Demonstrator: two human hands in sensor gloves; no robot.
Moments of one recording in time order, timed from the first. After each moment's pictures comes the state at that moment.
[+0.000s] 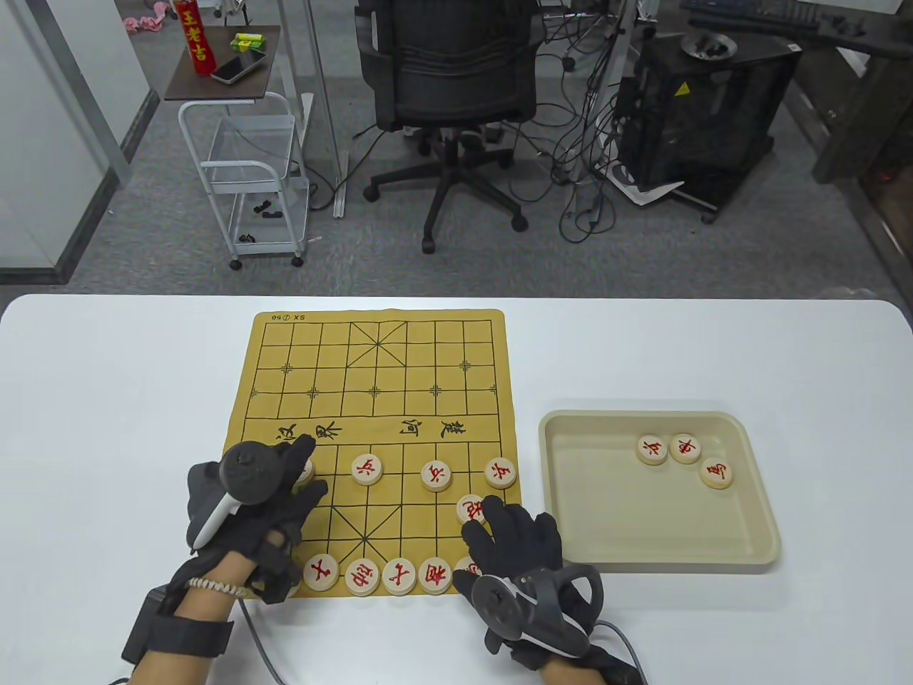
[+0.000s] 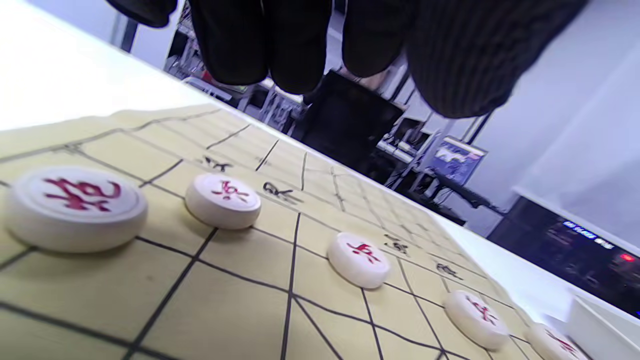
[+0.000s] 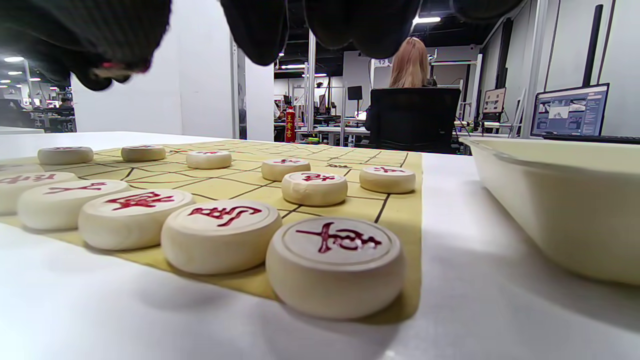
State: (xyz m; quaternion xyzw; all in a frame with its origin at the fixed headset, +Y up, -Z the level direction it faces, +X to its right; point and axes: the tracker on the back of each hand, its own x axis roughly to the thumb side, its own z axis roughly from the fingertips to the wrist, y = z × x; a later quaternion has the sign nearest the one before) left_hand -0.279 -0.720 -0.313 -0.03 -0.02 0.22 0.98; right_hand 0.057 -0.740 -0.224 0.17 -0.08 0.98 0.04
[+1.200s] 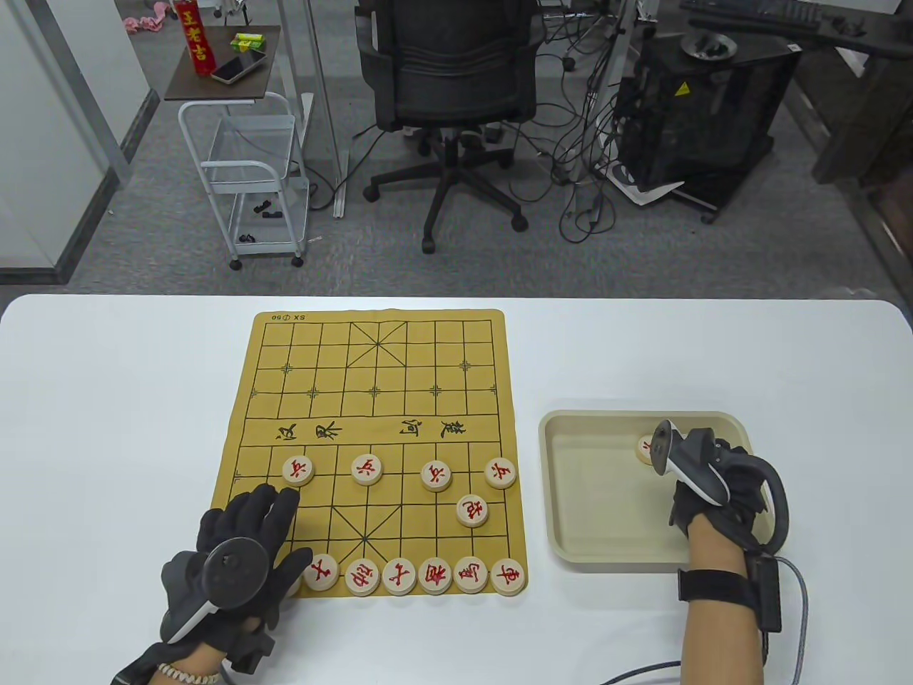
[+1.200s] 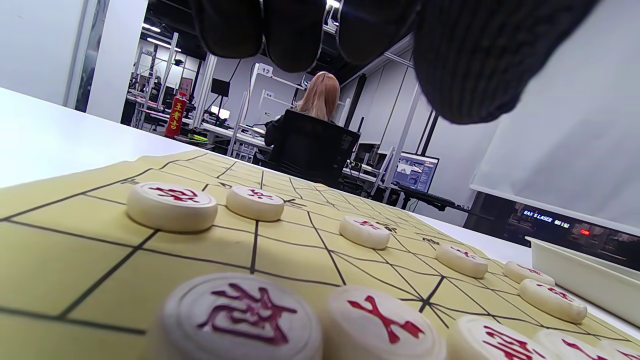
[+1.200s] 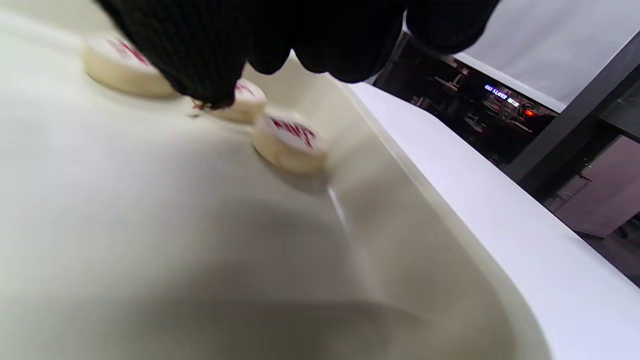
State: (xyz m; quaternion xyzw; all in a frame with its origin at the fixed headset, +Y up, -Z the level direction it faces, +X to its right) left_hand -0.285 -0.737 -0.242 0.04 -0.08 0.14 0.99; right_hand 0.283 -0.736 -0.365 -0.18 0.13 0.96 -0.19
